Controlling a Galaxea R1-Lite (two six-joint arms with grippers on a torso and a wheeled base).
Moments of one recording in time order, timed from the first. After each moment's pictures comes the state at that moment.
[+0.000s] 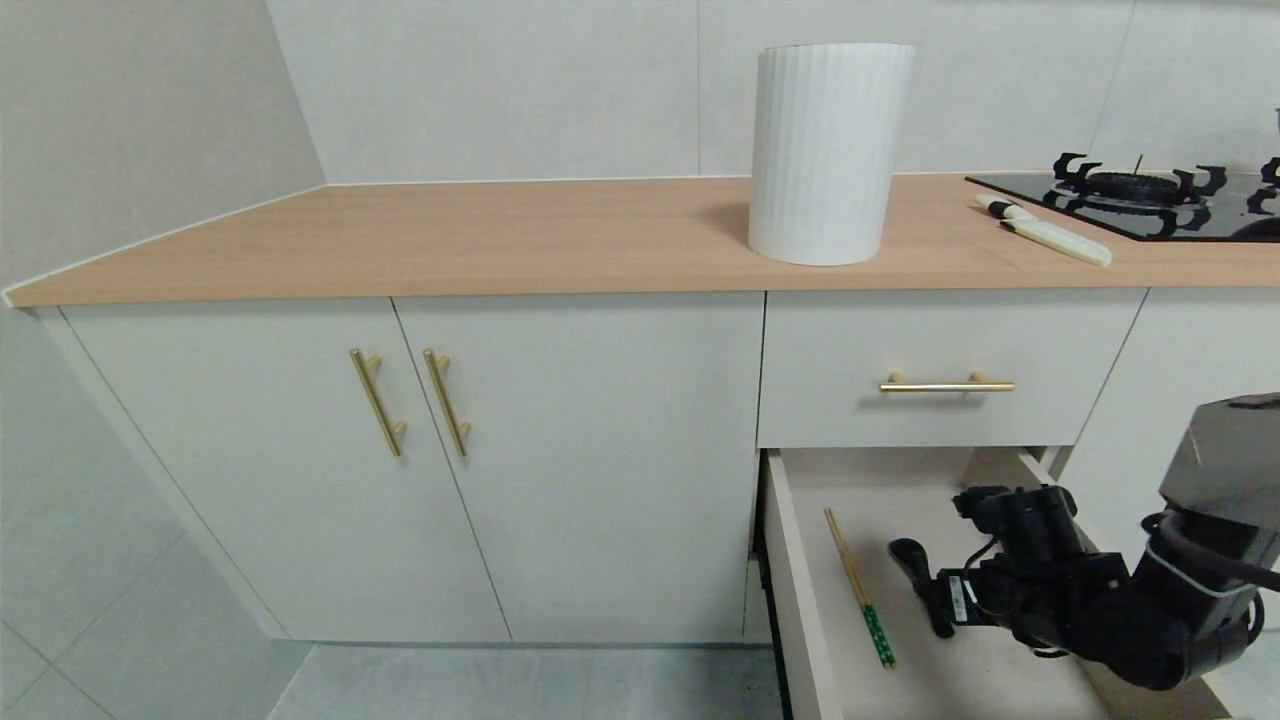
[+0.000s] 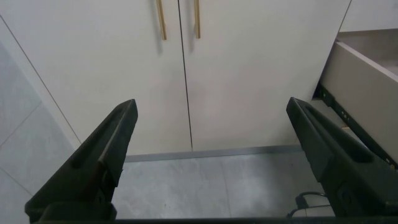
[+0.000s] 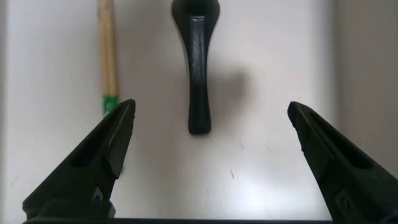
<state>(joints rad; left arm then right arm) 0.00 0.00 0.00 0.01 -0.07 0.02 0.24 2.15 -0.54 -0.80 -0.24 0.16</state>
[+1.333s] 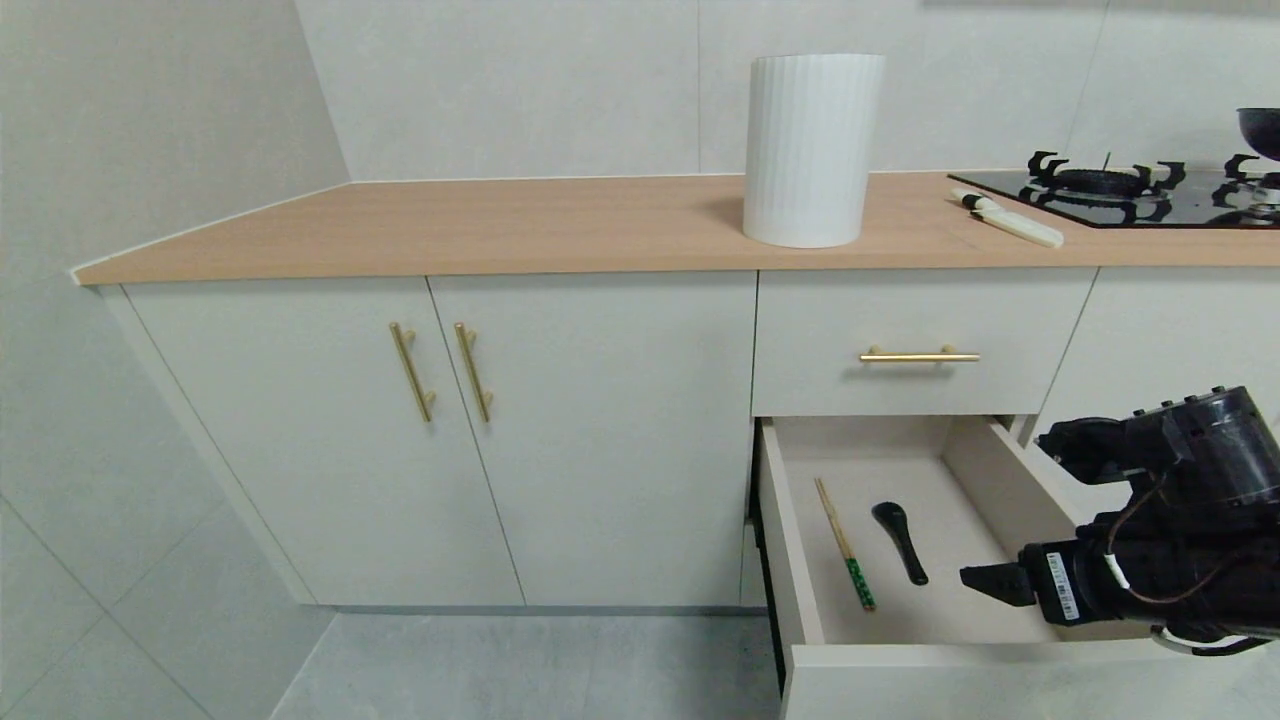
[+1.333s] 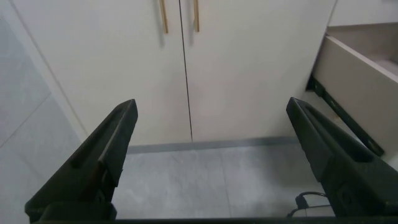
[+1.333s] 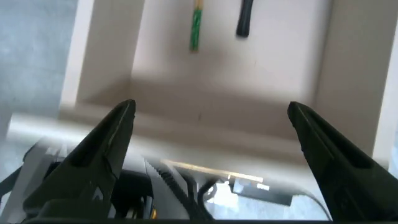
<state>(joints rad) 0.00 0.00 0.00 0.01 -0.07 0.02 0.35 1.51 -0.65 -0.04 -0.11 0.16</state>
